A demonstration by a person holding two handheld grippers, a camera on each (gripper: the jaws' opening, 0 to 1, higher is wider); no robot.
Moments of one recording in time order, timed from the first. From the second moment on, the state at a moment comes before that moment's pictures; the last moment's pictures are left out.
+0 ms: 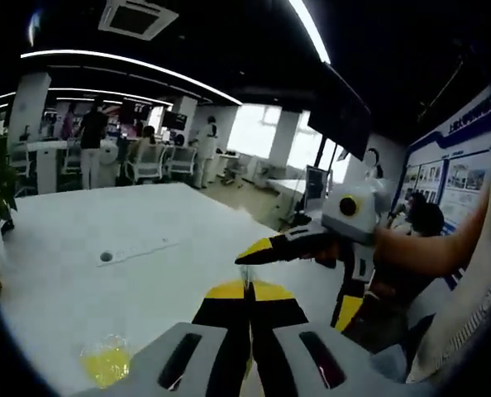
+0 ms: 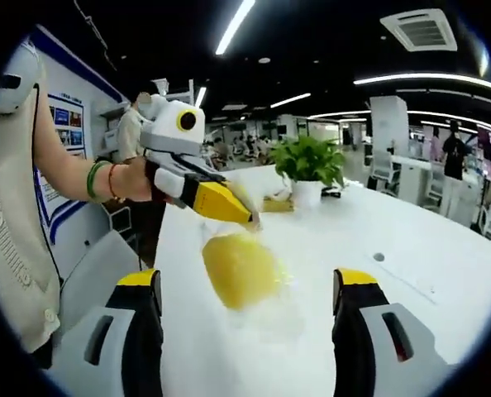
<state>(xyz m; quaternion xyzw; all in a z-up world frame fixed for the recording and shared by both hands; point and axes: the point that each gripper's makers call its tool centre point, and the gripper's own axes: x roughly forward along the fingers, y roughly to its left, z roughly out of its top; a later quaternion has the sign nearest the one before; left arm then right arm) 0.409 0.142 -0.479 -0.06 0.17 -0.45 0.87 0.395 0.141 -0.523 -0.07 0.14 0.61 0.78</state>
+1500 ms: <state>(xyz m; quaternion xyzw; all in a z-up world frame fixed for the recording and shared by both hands) 0.387 0.132 -0.447 -0.03 0.15 -0.51 0.84 0.388 0.192 -0.528 -0.16 0.13 0.67 0.72</state>
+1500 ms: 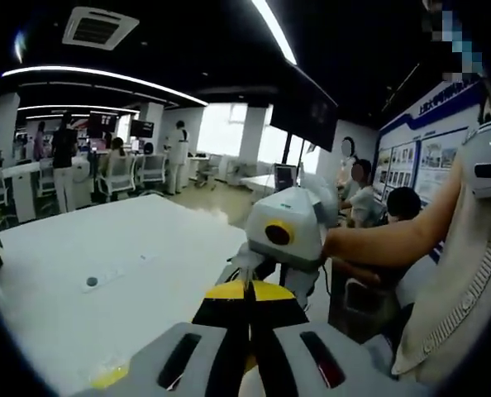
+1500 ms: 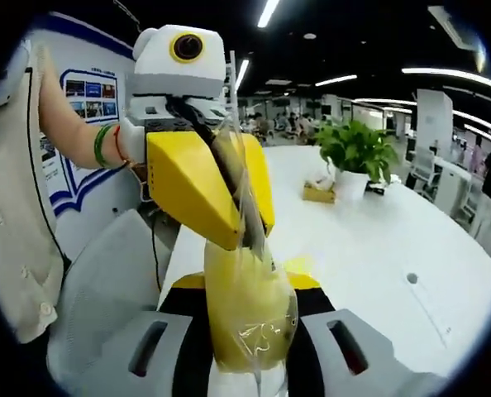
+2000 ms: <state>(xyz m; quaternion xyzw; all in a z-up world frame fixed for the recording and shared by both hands) 0.382 0.131 -0.446 -0.01 0.15 -0.51 0.84 0.380 0.190 -0.531 -0.14 0.17 0.66 0.72</state>
